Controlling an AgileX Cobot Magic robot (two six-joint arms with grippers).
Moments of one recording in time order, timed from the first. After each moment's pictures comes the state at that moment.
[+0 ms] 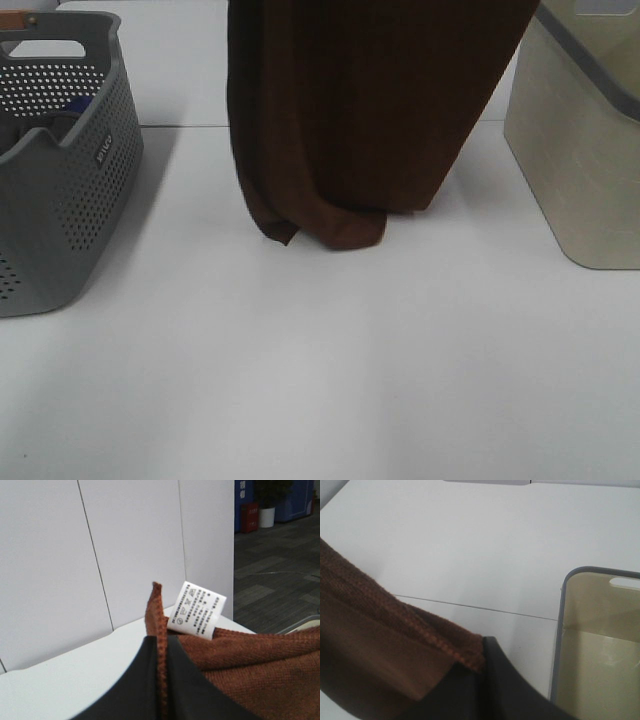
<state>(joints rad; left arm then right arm) -0.51 1.96 -2.14 0.06 0.29 0.02 0.14 1.61 -1.96 0.14 1.01 -0.09</state>
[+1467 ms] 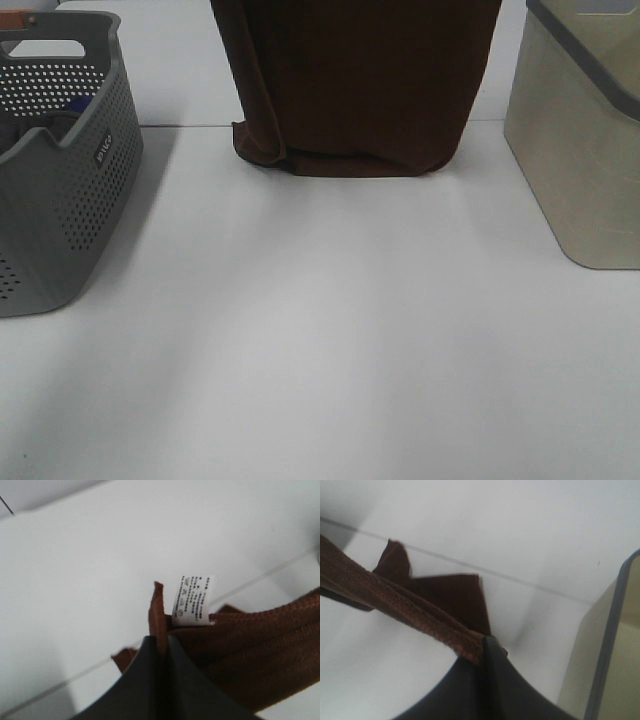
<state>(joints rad) -0.43 2.17 -2.22 0.11 0.69 0.02 0.15 1.88 -2.01 0.21 0.99 -0.29</state>
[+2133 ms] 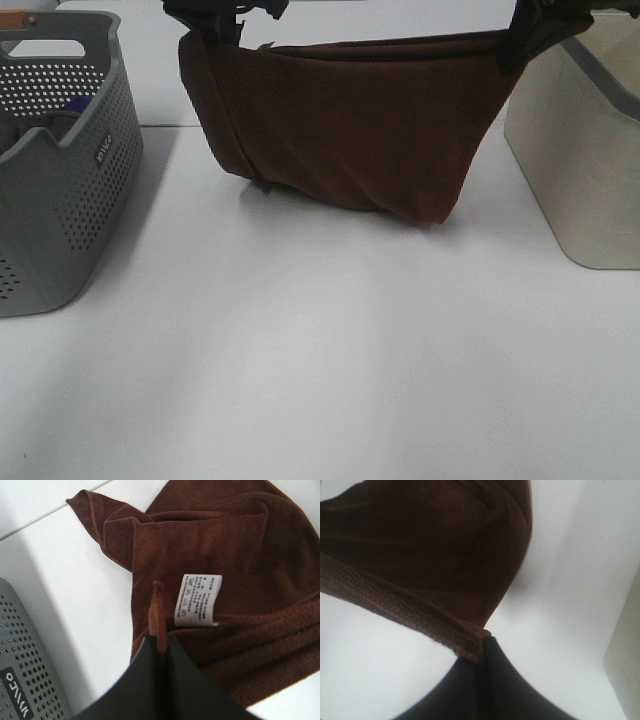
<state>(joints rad) -0.46 2.16 -2.22 0.05 1.20 -0.04 0.15 1.88 -1.79 0.26 1.22 -0.17</state>
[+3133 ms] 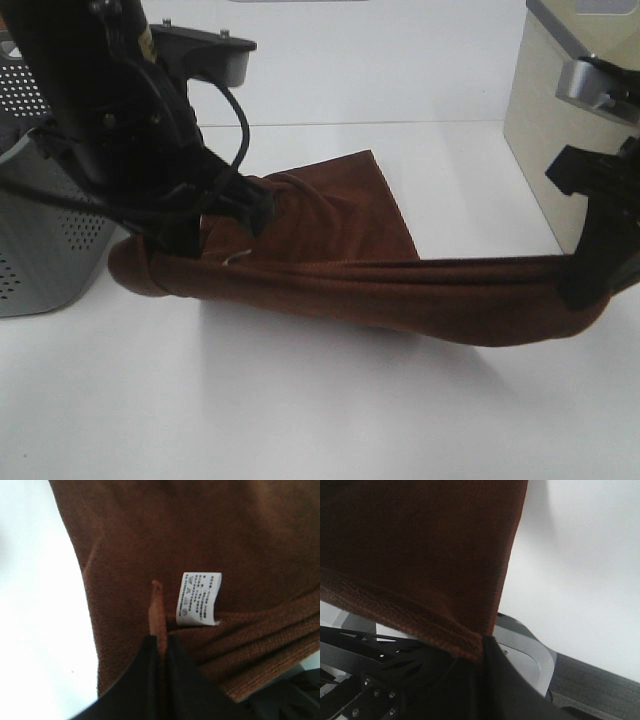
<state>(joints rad) -0.73 1.67 -1.34 0.00 1.18 -0.28 0.15 1.42 -0.96 0.39 1.22 -0.17</state>
